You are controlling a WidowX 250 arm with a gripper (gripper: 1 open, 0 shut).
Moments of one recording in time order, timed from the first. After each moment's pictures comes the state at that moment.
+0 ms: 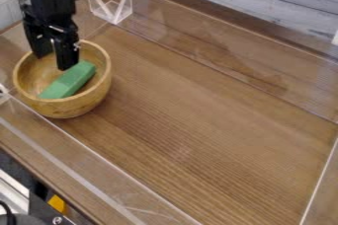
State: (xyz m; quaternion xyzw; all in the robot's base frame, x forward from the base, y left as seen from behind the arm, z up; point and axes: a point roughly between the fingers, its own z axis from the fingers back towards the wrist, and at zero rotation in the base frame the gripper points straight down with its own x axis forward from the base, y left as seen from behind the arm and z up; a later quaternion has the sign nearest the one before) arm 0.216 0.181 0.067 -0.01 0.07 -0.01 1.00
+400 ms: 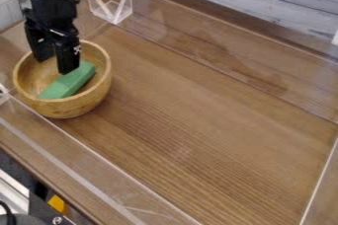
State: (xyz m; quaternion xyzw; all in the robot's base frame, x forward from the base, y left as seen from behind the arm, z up) arm 0.214 0.179 0.064 -0.02 0.07 -0.02 1.00
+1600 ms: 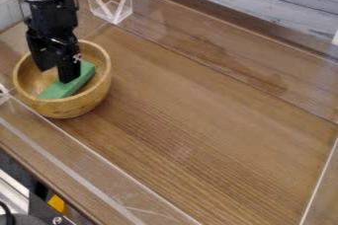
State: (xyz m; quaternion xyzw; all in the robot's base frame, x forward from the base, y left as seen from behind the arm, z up) arm 0.208 0.170 0.057 -0.05 0.07 -0.04 1.00
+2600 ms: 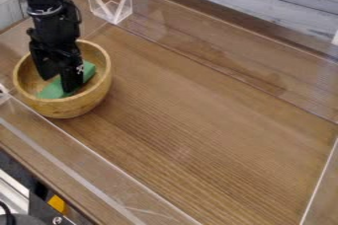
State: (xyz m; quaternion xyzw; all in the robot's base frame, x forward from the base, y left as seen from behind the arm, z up) arm 0.207 0.170 0.040 -0.04 0.06 -0.03 1.00
